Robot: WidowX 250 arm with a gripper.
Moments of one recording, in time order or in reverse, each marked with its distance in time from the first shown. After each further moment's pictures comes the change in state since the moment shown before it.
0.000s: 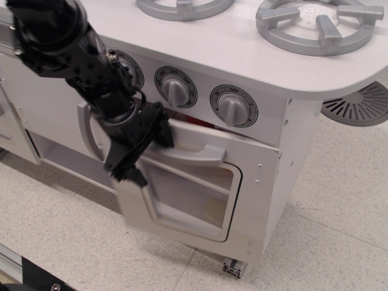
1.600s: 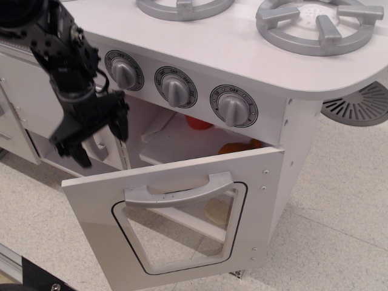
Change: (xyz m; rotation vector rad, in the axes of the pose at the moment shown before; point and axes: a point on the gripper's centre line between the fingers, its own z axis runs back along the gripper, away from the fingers) arm 0.051 0.011 0.014 0.117 -0.115 -0.185
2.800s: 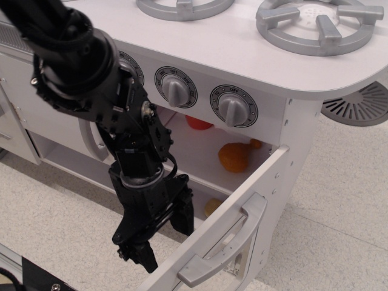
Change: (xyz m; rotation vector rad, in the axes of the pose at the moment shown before) arm -0.150 0.029 0.000 0.129 0.242 0.090
